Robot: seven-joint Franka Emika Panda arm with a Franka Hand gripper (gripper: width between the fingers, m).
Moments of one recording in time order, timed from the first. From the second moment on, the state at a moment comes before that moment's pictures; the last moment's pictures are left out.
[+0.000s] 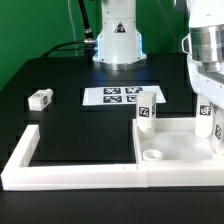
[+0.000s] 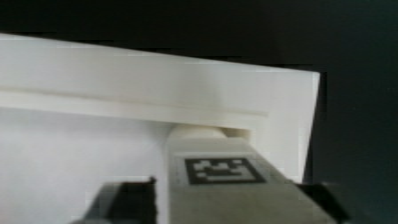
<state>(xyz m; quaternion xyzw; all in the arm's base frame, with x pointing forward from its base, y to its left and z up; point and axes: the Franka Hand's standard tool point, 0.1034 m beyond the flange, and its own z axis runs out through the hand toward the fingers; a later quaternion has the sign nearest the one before) 0.676 0.108 0.068 -0.75 0.65 -0.01 0.10</state>
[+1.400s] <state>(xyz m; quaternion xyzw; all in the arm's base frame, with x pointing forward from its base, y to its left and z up) 0.684 0.100 0.074 -0.99 0.15 -0.05 0.04</state>
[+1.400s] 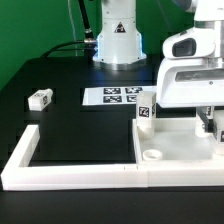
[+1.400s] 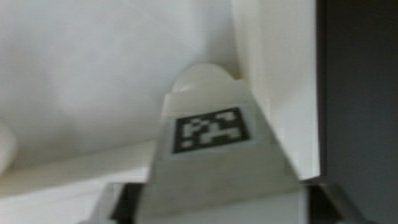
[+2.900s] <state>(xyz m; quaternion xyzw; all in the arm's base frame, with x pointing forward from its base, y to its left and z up) 0.677 0.098 0.070 -0.88 0.47 -0.04 0.08</state>
